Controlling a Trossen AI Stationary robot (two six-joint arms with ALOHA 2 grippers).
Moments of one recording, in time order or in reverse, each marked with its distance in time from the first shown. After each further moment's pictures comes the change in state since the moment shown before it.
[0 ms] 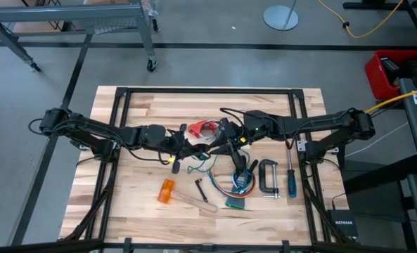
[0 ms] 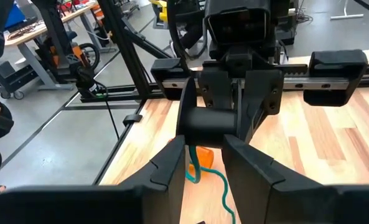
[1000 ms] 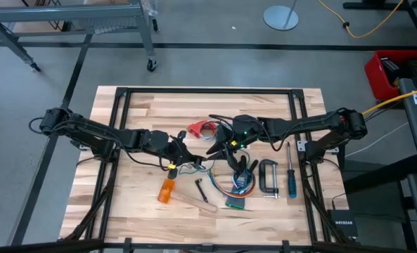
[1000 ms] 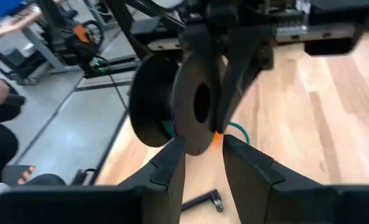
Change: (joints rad) left arm -0.034 0.000 0.001 -0.147 0.005 -0.014; right arm -0.001 0.099 0.000 -0.034 -0.075 0.061
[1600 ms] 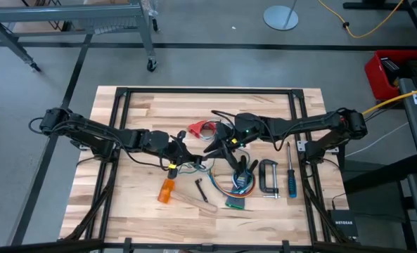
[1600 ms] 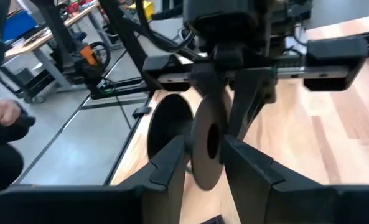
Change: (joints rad) left arm 0.000 0.000 0.000 -0.019 -0.002 -0.008; right arm 0.000 0.000 0.000 0.091 0.003 0.032
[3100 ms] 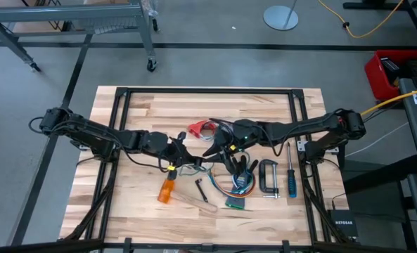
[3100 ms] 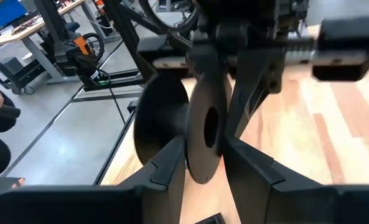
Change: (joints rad) left arm -0.016 0.000 0.000 0.038 -0.008 0.006; right arm 0.053 0.032 0.000 0.010 0.073 -0.026
